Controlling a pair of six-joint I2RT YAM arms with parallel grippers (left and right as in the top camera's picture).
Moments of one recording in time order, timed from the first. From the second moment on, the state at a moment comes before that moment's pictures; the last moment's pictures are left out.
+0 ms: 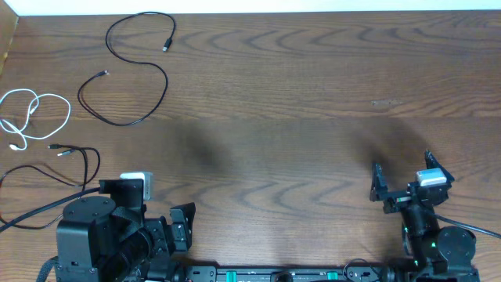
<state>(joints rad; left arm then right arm) -0.12 0.63 1.24 -1.47 0.20 -0.23 -0.02 0.01 0.20 -0.22 -0.17 -0.05</state>
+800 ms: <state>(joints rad) -0.12 0.63 1.24 -1.47 0.20 -0.23 0.00 0.01 0.01 -0.07 -0.08 0.10</state>
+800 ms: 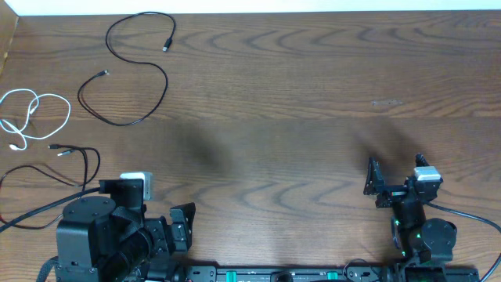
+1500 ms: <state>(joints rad) -0.12 0.63 1.24 -1.47 0.20 -0.23 0.03 0.01 0.01 -0.07 -0.05 -0.02</state>
